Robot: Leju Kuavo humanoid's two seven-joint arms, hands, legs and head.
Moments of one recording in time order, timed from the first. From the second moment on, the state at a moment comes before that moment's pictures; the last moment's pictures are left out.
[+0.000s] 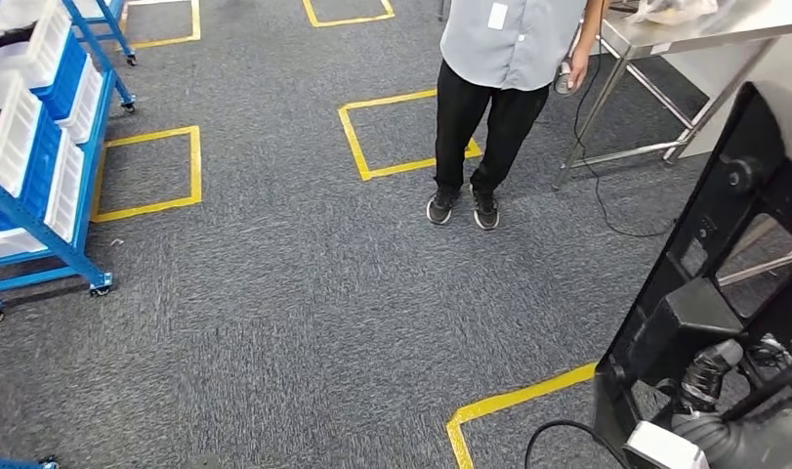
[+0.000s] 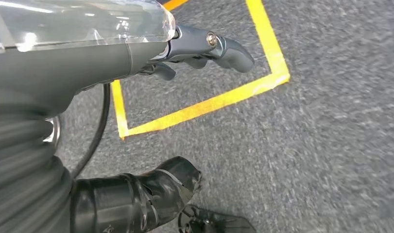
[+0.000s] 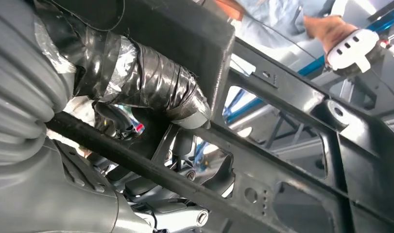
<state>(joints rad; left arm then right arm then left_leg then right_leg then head) -0.10 -0.22 1.15 -0.19 -1.25 0.35 -0.30 0.26 0.02 0.03 -2.00 0.69 -0.70 -0.54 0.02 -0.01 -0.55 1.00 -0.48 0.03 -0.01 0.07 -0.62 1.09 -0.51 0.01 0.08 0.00</state>
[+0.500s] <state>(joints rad) -0.10 -0.22 1.15 -0.19 -1.25 0.34 -0.33 0.27 0.01 0.02 -2.00 0.70 -0.70 -0.53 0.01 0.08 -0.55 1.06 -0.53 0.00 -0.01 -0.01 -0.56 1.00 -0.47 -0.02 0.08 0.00</state>
